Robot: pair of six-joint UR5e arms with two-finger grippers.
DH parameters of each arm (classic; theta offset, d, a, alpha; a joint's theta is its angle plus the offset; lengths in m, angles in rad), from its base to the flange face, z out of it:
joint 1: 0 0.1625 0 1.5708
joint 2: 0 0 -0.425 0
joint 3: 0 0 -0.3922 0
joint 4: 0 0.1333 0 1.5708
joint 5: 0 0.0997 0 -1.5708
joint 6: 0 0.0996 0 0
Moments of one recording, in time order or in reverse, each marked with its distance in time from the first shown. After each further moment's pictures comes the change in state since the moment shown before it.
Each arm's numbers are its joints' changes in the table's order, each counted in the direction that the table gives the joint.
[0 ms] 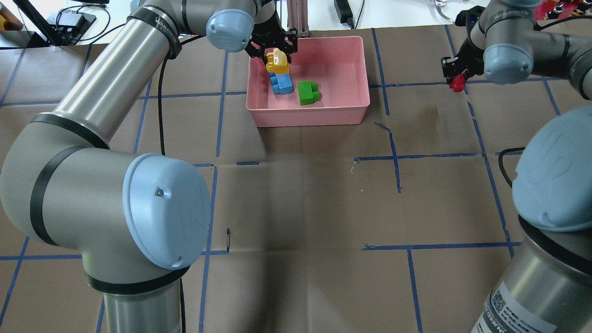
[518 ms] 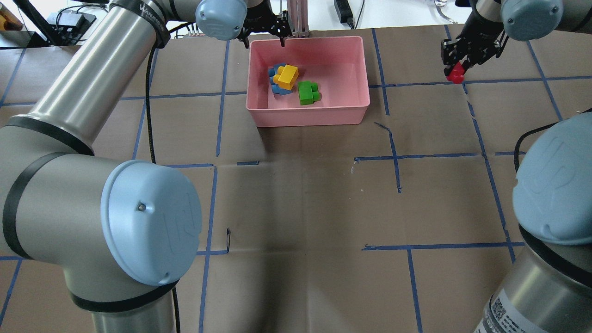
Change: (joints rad) left arm 0.007 0.092 -0.006 -0.040 0.117 0.046; right arm 0.022 -0.044 -0.122 0.310 0.091 0.018
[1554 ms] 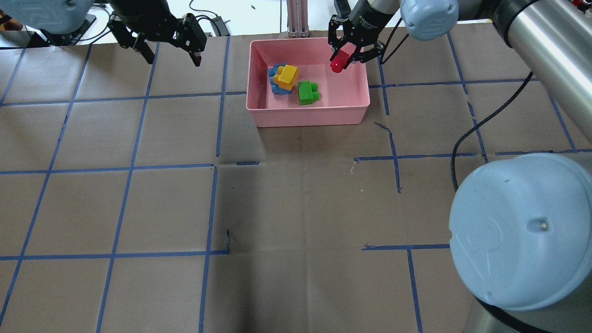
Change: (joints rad) left arm 0.197 0.560 -0.440 -0.248 -0.053 0.274; right arm 0.307 0.042 -0.063 -0.132 0.291 0.745
